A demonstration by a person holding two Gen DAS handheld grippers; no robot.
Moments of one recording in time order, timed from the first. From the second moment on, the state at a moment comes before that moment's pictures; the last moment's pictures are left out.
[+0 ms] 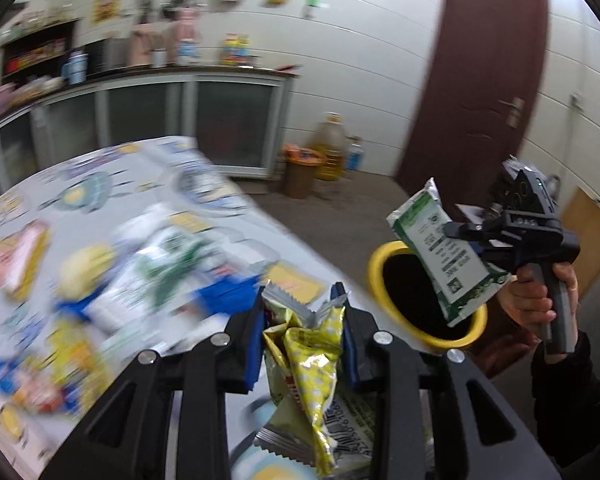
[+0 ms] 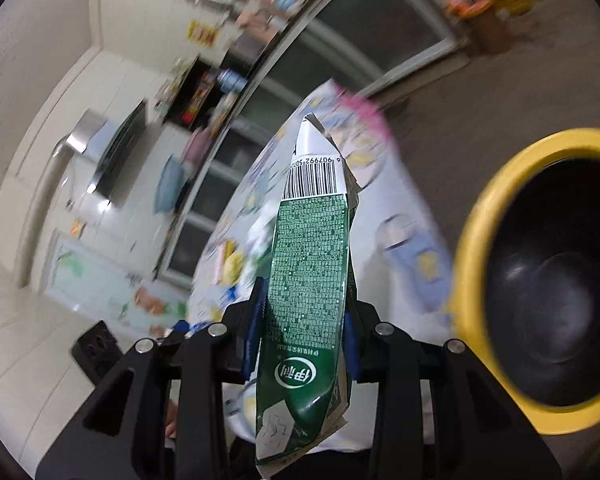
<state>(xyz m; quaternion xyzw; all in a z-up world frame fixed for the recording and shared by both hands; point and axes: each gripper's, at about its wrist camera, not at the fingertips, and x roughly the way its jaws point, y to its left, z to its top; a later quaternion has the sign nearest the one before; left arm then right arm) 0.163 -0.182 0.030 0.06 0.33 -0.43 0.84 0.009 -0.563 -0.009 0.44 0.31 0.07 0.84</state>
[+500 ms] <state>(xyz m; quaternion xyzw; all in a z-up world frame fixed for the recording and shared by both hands) 0.142 -0.404 -0.019 0.12 0.35 -0.57 0.74 -0.048 -0.658 -0.077 0.45 0.32 -0.09 0.83</state>
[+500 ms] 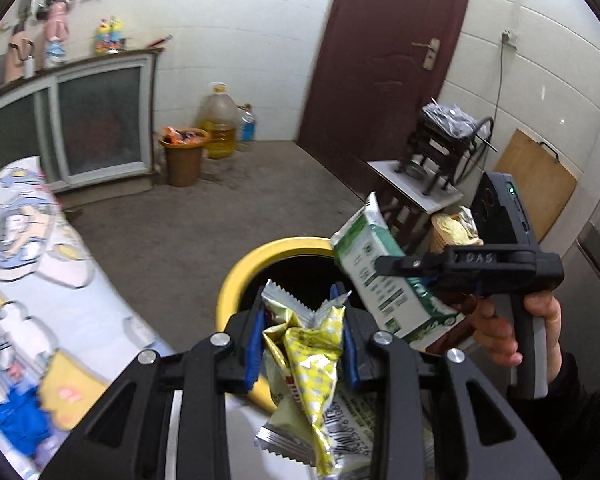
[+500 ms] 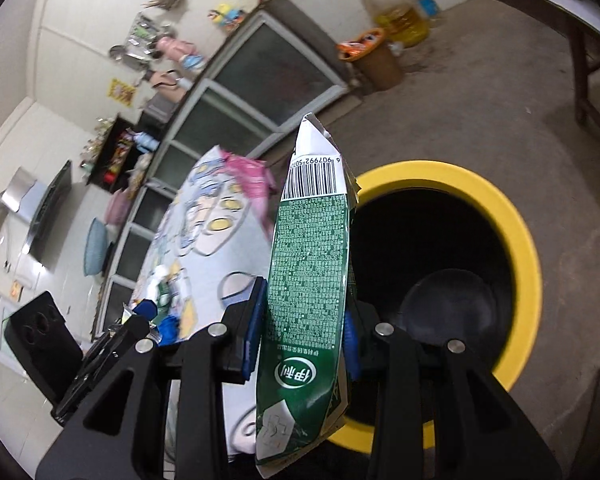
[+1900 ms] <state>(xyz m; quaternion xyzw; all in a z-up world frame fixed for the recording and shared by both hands) 0.174 0.049 -0.015 0.05 0.29 -0.12 0.95 0.111 -0.333 -0.024 0.06 0.31 0.14 0.94</state>
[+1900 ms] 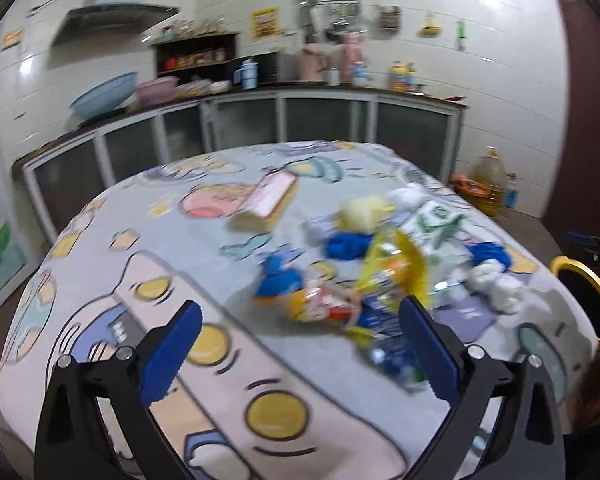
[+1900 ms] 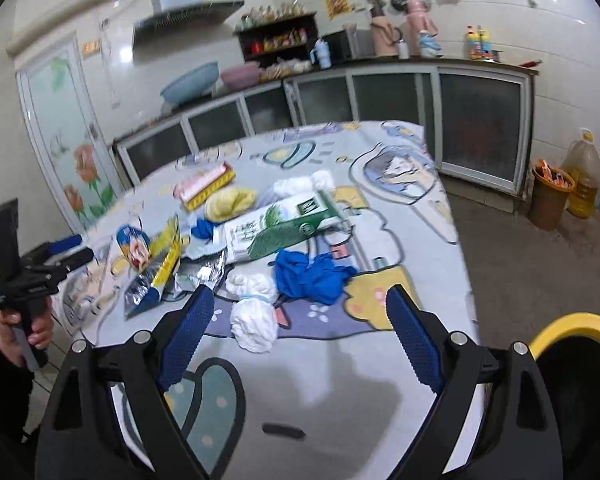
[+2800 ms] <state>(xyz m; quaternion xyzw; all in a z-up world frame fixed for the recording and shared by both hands) 0.282 0.031 -0.056 0.01 0.38 -0.18 0.91 0.180 -0.269 -0.079 0.01 0.43 0.19 0.88</state>
